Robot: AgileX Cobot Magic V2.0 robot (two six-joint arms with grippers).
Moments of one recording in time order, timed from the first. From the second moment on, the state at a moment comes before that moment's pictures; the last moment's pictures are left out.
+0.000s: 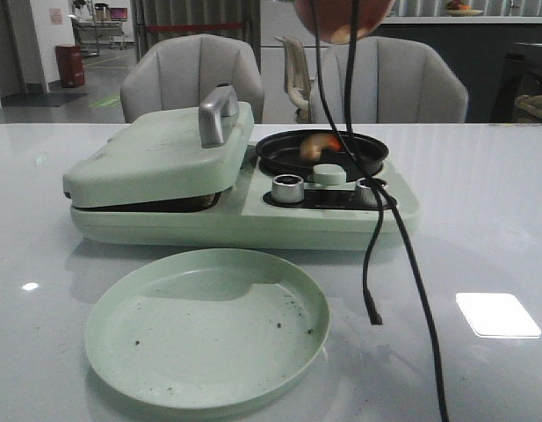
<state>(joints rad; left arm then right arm) -0.42 0.88 -0.84 -0.05 0.77 0.13 0.62 2.11 -1.95 -1.70 1.04 0.49</state>
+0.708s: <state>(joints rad) -0.42 0.88 -0.84 -0.05 0.77 0.13 0.61 2.02 -1.94 -1.46 1.18 0.49</state>
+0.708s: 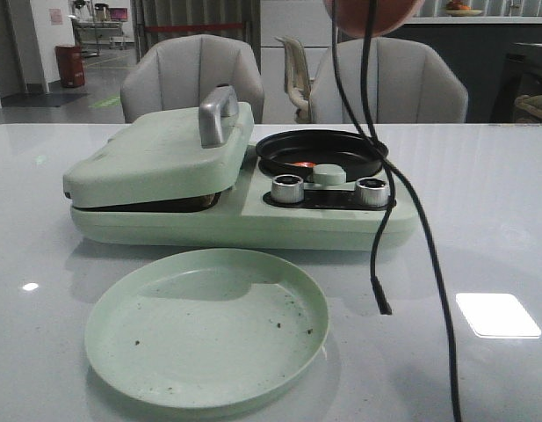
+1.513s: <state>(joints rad) -0.42 0.88 -0.84 -0.05 0.77 0.13 -0.18 1.46 -0.99 -0.12 0.74 0.10</state>
